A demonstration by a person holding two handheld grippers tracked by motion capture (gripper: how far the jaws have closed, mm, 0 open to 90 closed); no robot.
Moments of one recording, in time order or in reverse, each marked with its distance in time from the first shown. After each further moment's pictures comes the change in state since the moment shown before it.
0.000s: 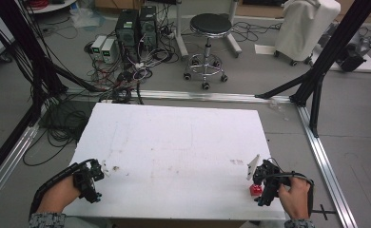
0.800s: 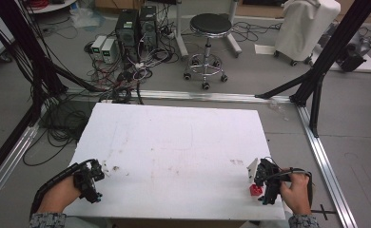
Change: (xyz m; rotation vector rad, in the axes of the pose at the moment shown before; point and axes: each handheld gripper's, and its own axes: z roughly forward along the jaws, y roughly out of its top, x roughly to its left) left arm 0.000 0.000 0.002 -0.001 -0.005 -0.001; right arm -0.010 -0.008 0.017 0.040 -0.015 -0.157
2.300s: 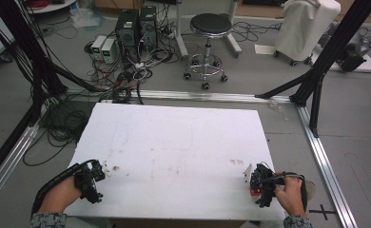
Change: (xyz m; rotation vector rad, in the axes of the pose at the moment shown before) left arm -0.001 0.001 0.002 -0.006 -0.004 -0.002; right arm -0.005 -0.004 0.046 0.046 0.022 -0.004
